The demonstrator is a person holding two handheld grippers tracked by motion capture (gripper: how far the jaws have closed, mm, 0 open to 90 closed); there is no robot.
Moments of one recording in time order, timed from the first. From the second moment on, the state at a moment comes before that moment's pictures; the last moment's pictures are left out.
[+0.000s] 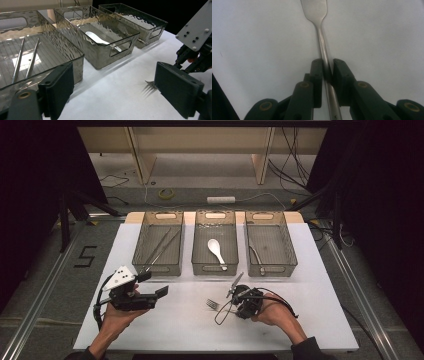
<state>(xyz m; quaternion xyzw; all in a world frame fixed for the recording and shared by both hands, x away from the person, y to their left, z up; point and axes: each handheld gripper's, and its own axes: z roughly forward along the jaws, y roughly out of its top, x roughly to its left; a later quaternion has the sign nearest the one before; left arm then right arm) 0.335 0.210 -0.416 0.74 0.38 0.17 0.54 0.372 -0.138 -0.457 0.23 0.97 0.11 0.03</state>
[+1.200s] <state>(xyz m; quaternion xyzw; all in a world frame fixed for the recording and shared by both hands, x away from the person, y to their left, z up) 0.335 0.210 -0.416 0.74 0.38 0.17 0.54 0.377 -0.153 -0.435 0.23 0.96 0.15 0.03</state>
